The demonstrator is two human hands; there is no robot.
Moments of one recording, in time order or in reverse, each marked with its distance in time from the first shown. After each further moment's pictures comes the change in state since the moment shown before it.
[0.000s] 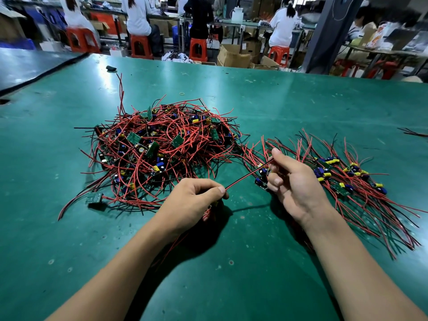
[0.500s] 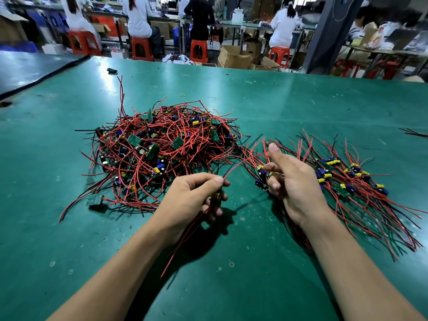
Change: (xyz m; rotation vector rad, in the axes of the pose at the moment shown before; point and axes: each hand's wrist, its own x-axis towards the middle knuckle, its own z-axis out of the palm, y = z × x) left_hand -0.004 0.011 0.003 -0.370 0.032 -0.055; right_hand -0.007 0.001 0.004 -0.149 0.004 -0.086
